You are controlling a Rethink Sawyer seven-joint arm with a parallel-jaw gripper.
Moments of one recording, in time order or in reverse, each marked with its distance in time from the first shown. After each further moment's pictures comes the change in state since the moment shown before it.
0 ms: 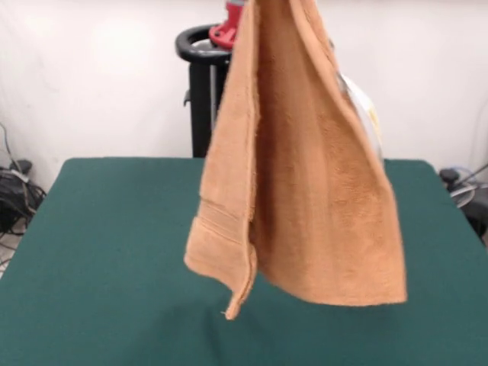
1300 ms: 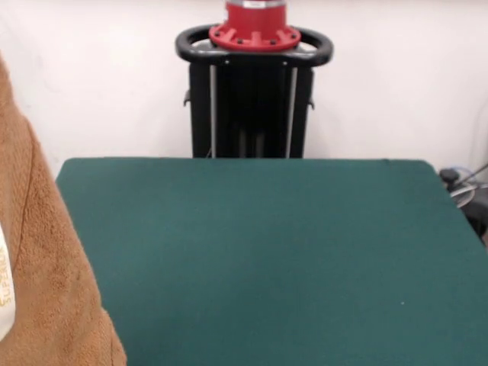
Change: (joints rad) arm -0.156 0.117 0.001 -0.087 -0.135 -0.440 0.000
